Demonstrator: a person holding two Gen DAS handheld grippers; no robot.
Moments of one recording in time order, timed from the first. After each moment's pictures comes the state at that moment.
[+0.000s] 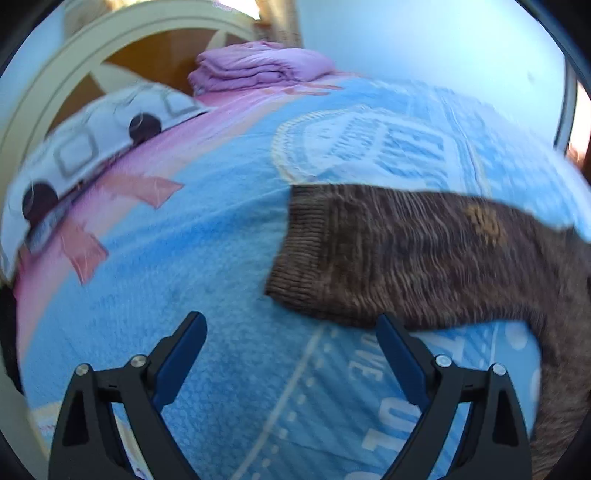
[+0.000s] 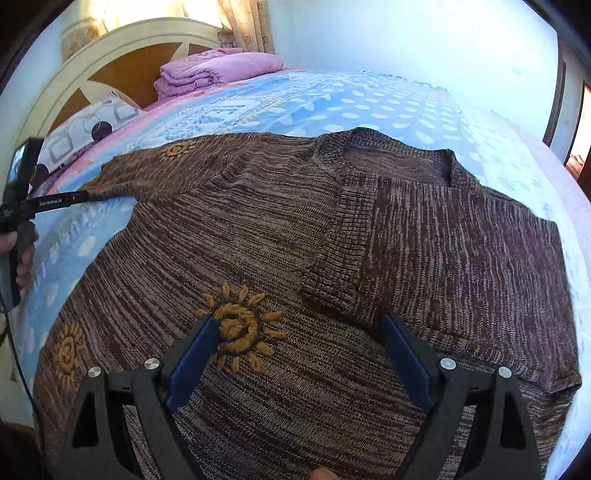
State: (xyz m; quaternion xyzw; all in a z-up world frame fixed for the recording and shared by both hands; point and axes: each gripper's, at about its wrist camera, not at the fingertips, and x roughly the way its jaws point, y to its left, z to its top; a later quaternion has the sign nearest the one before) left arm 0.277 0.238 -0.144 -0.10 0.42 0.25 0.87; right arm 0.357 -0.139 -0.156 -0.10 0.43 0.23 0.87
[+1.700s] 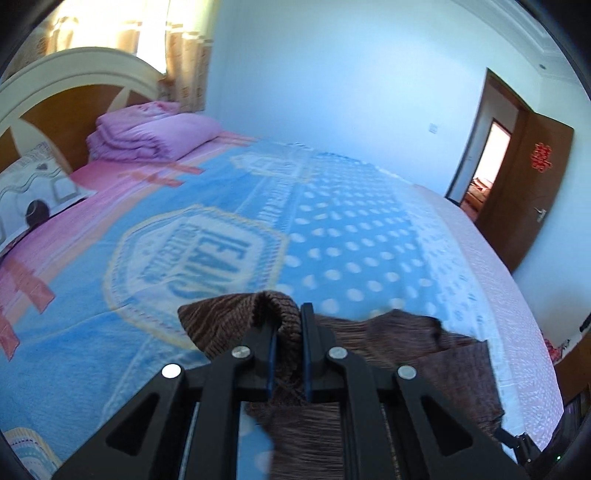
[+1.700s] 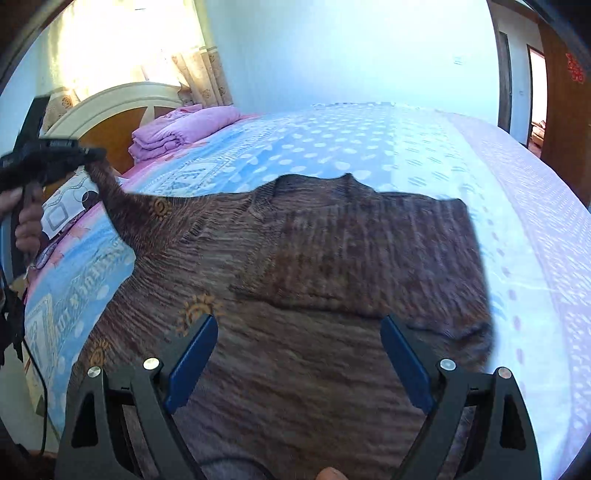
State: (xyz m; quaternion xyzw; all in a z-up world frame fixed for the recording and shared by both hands) left arm 0.339 0.095 0.001 -0.14 0.32 0.06 0.94; right arm 0.304 -0.240 -0.099 -0.01 0.38 0.18 0.91
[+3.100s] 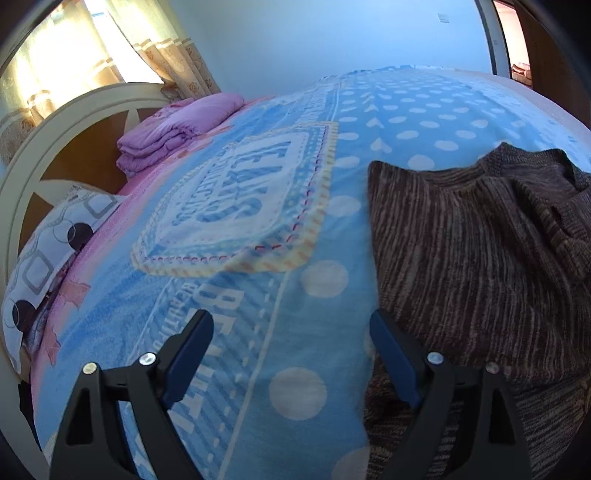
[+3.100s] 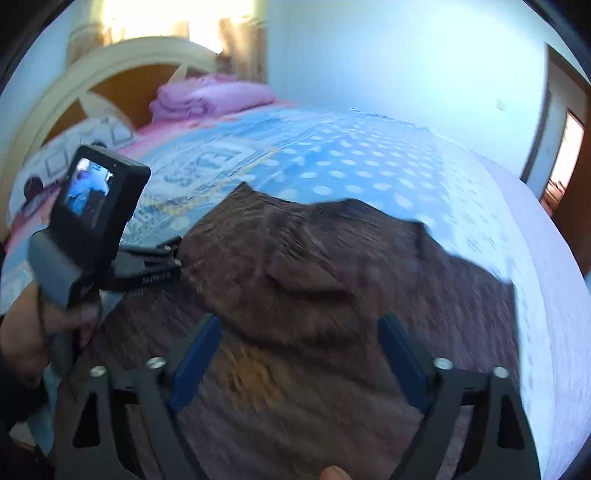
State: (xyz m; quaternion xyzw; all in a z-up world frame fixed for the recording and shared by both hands) left arm 0.347 0.072 -0.144 0.08 0.41 0.20 0.89; right arm 0.365 -0.096 -0.101 -0.16 0.37 0.19 0.89
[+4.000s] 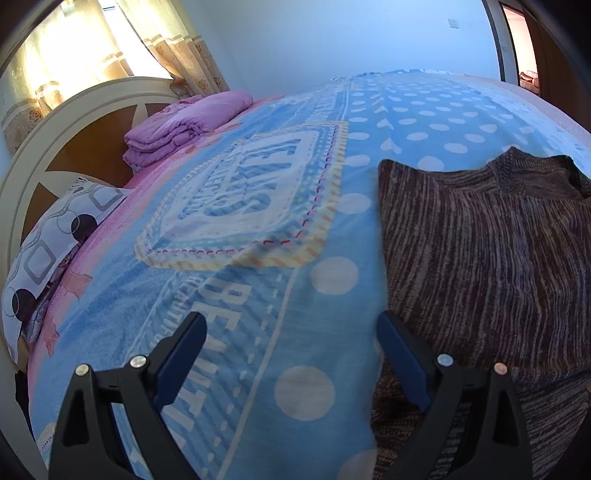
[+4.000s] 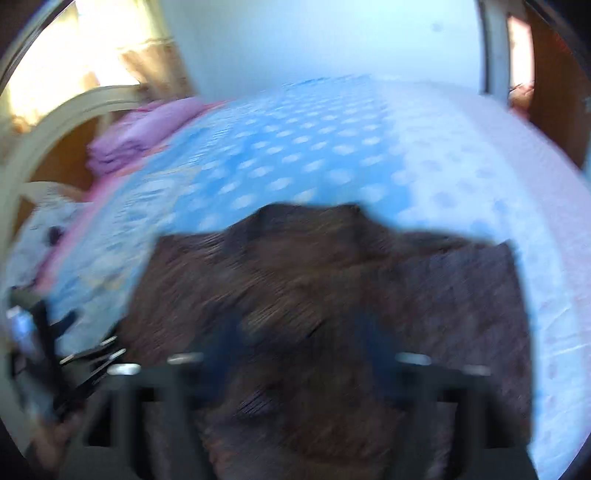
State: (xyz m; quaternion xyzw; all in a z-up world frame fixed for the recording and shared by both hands) left arm 0.347 0.075 -0.149 0.07 0.40 0.21 0.89; right arm 0.418 -0.179 -0.098 0.03 0.44 0.16 0.88
